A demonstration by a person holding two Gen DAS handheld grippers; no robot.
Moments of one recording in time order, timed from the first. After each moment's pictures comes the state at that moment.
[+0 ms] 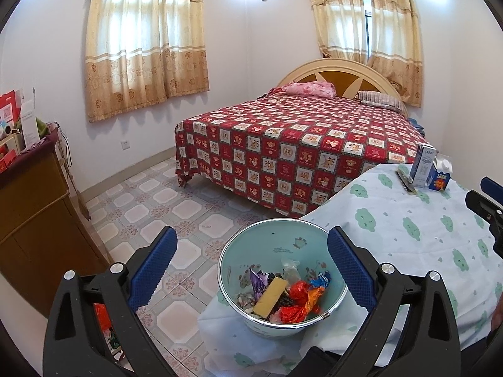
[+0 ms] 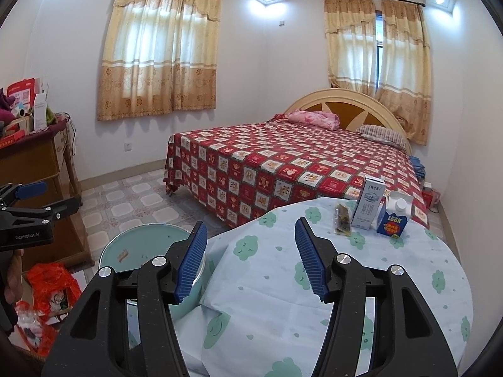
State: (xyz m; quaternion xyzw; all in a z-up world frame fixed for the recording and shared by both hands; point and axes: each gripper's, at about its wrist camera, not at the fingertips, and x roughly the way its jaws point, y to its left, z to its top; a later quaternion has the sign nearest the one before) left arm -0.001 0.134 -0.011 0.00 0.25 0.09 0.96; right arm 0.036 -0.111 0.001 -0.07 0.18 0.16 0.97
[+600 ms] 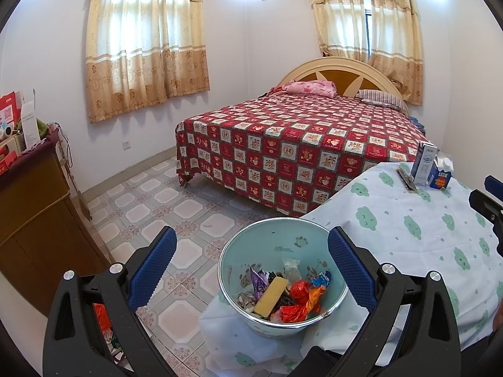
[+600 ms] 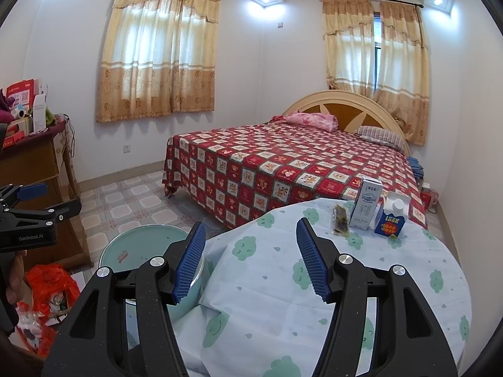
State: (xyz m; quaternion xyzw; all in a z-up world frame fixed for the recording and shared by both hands) left arm -0.001 0.132 -0.012 0.00 0.25 0.10 0.96; right arm 0.031 -0.108 0.006 -0.07 0.17 0.15 0.97
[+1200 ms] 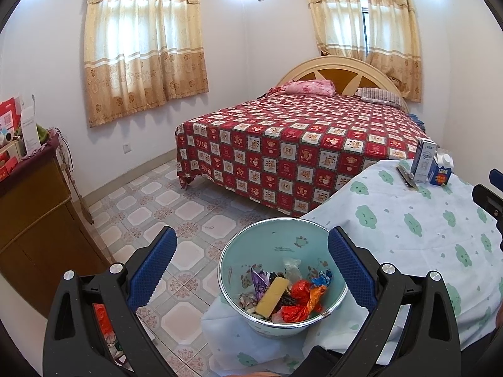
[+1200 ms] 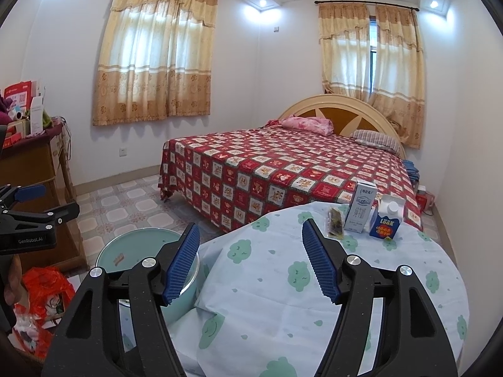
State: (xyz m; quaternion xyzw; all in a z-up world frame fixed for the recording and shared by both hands) left arm 0.002 0.127 -0.012 0.01 0.25 0.10 0.96; right arm 0.030 -0.114 0.007 -0.07 0.16 0.14 0.97
